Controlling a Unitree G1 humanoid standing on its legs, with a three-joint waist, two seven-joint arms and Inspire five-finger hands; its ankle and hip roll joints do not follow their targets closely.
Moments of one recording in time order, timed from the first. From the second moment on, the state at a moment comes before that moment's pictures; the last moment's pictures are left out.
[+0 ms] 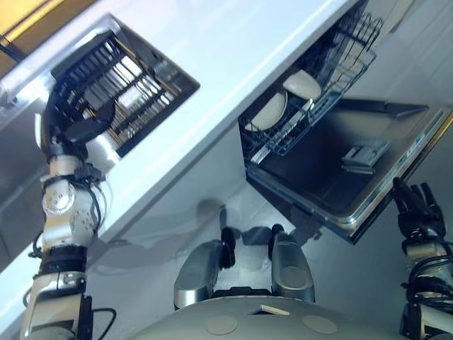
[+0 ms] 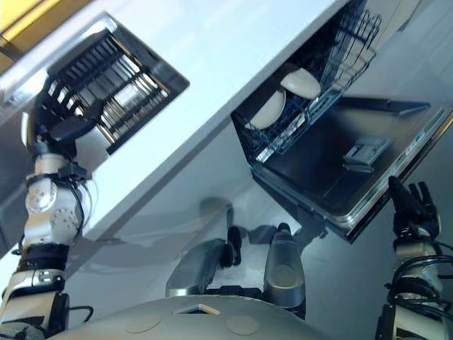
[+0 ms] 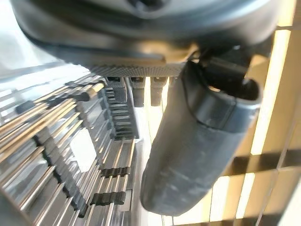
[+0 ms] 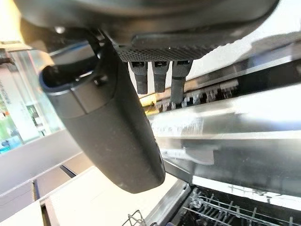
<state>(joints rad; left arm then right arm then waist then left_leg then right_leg) -0.23 0.61 0.20 0.32 -0.65 -0.31 0.07 -0.13 -0.62 -0.46 0.86 1.05 0.00 0.12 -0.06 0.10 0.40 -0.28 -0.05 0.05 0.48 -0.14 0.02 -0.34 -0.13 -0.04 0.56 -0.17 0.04</state>
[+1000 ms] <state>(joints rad) -0.24 0.78 0.27 0.19 -0.67 -0.31 0.11 -0.12 -0.61 -0.38 0.75 1.35 -0.01 0.38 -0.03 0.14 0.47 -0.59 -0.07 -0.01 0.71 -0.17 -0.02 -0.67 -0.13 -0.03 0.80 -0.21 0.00</state>
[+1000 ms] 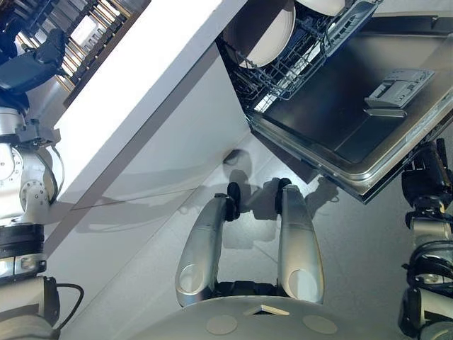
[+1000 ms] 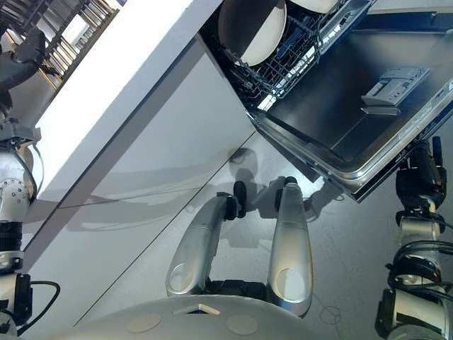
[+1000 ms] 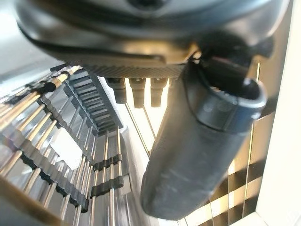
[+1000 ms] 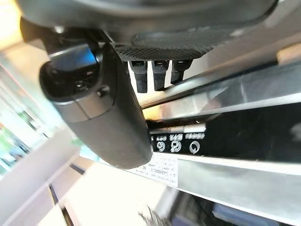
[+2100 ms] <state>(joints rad) -0.08 0.48 0.28 0.09 -0.67 -0.53 0.08 0.05 -0.37 -0.08 0.56 0.55 -0.14 0.19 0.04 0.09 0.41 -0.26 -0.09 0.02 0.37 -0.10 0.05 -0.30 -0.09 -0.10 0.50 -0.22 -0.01</state>
